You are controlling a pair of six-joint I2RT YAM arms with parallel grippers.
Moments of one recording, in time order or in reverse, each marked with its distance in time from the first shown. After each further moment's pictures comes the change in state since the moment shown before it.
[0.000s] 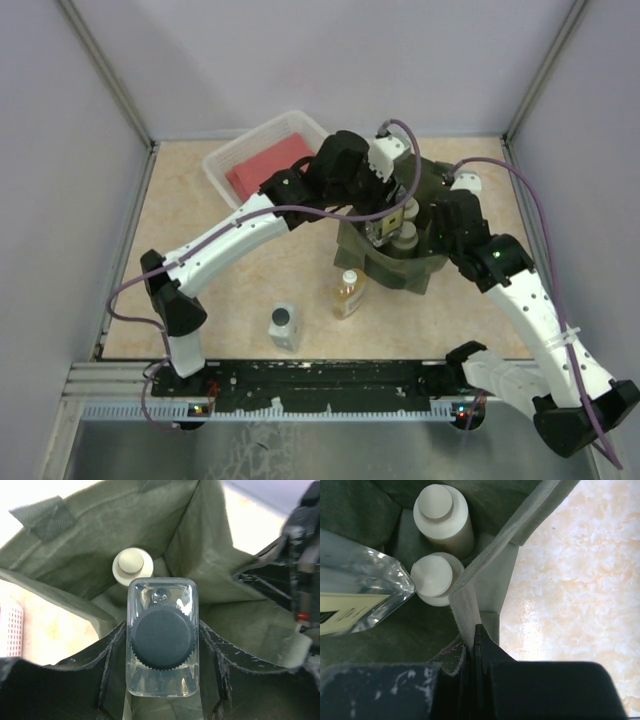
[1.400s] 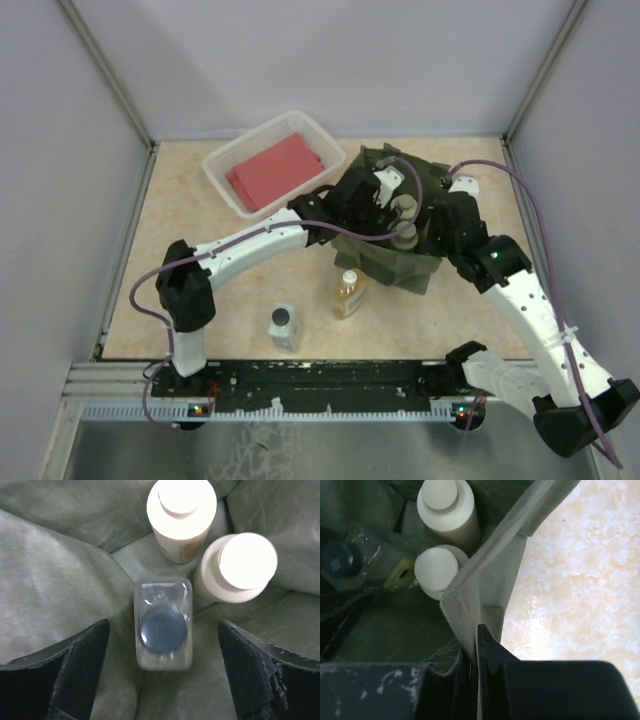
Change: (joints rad) left arm 0.008 0.070 -0.313 0.154 -0.249 0.013; right arm 0.000 -0.002 -0.022 0.013 -0.029 0.019
